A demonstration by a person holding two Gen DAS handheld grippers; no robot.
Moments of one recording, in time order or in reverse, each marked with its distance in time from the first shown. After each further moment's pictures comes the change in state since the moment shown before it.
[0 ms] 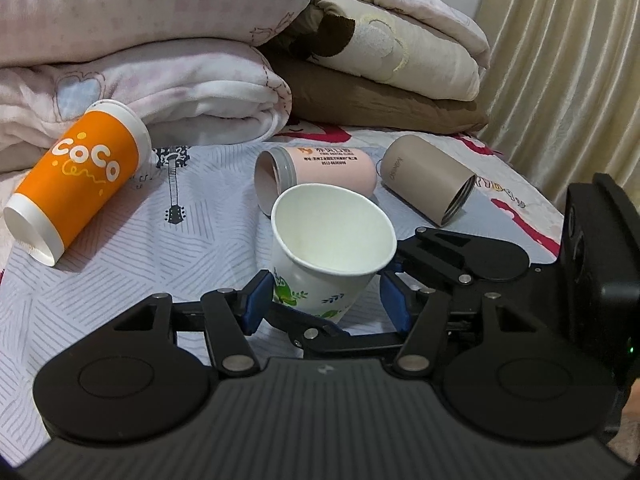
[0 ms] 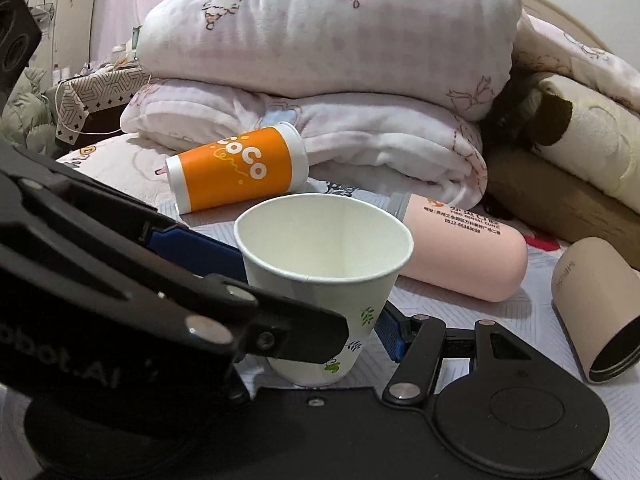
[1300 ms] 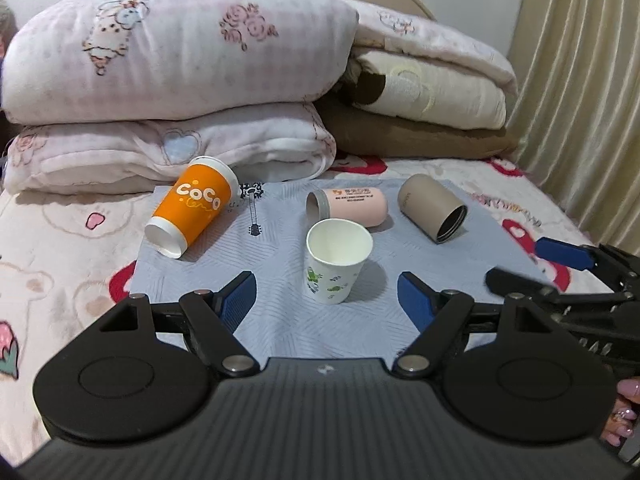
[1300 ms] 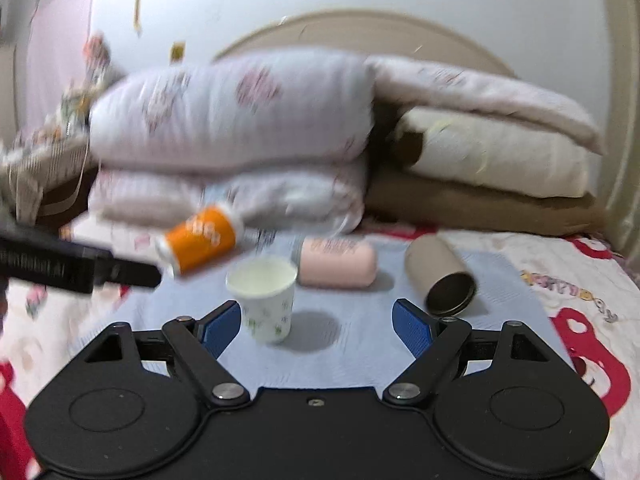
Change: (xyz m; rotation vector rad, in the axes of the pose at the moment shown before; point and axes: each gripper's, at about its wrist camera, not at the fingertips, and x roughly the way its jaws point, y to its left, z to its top) left arm -0.160 -0.058 0.017 -0.036 -0.041 0.220; right arm -0.203 0.001 0.019 0.240 -0.075 -0.213
